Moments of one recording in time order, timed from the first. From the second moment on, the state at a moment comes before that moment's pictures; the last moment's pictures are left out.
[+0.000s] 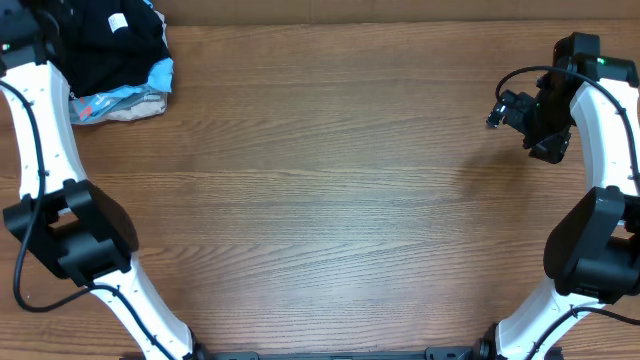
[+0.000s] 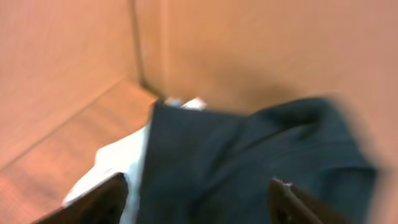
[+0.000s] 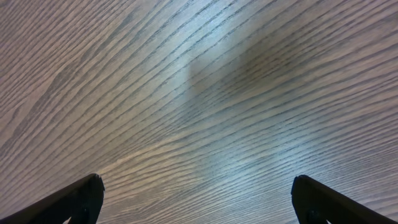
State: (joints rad) left arm 0.36 2.18 2.20 -0.49 -0.13 -0.26; right arm -0.23 1.97 1.74 -1.23 -0.13 0.33
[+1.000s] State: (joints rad) left arm 0.32 2.43 2.21 -0.44 0.30 -0.15; right arm -0.23 1.97 1.74 -1.23 -0.13 0.33
